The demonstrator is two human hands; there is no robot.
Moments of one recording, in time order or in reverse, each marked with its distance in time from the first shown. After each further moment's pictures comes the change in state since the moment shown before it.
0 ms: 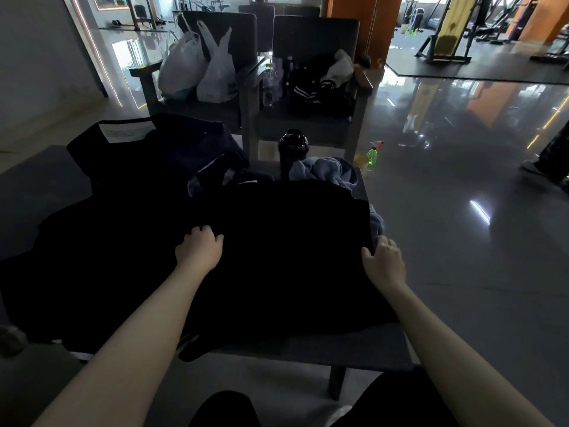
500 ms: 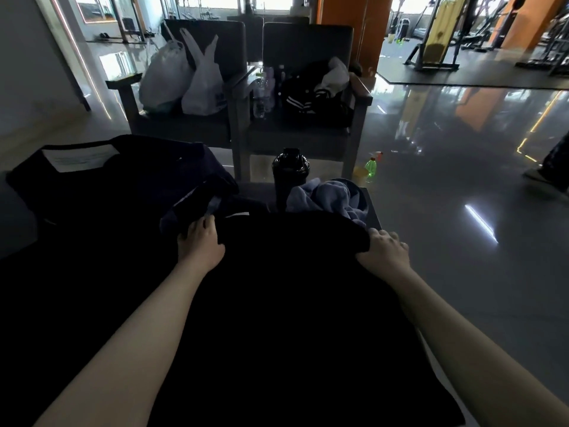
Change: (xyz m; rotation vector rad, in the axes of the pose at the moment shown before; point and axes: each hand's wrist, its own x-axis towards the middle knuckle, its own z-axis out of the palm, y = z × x) left_hand 0.144 0.039 0.011 0.007 0.023 0.154; right_hand 0.129 -0.045 0.020 -0.308 -0.146 -0.112
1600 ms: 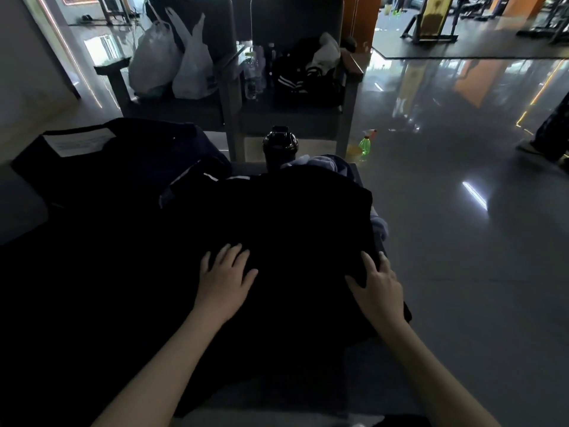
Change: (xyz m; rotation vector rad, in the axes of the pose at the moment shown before) left_hand -0.139 0.014 0.041 0.041 -0.059 0.344; right_hand -0.133 0.028 0.052 0.203 0.049 0.078
